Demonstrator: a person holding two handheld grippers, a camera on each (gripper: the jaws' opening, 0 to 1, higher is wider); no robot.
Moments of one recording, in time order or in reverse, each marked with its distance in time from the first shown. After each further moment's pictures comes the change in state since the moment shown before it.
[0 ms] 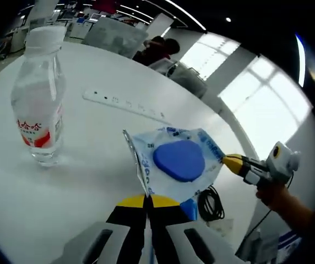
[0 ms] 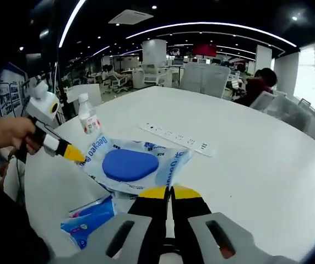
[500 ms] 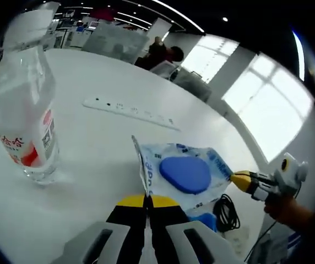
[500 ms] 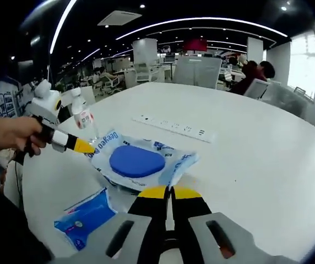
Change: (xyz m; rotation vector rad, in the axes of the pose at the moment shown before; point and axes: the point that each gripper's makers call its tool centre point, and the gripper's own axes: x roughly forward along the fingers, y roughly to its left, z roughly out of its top) left arm 0.032 0.019 0.014 0.014 -0.052 0.045; right arm 0.013 -0.002 -0.030 0.068 0.021 -0.021
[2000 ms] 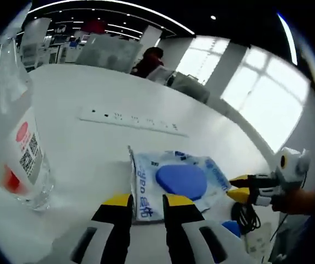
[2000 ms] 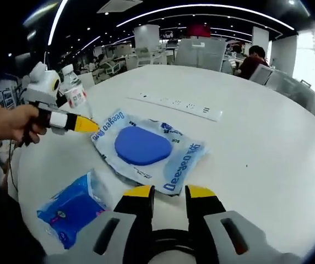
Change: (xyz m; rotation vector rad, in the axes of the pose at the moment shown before) left arm 0.018 0.000 0.014 0.198 -0.122 0.018; right arm 0.026 0.004 -0.035 -0.021 0.107 0.033
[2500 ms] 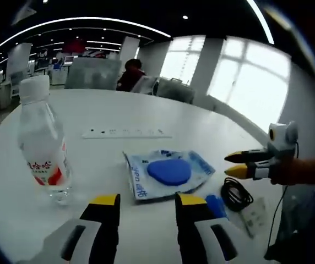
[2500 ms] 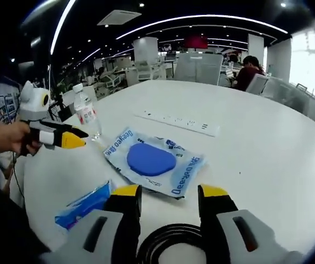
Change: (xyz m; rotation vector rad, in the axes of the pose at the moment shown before) left arm -0.061 0.003 -0.007 0.104 -0.044 -0.015; right arm -0.040 0.004 0.019 0.029 -0.111 -0.006
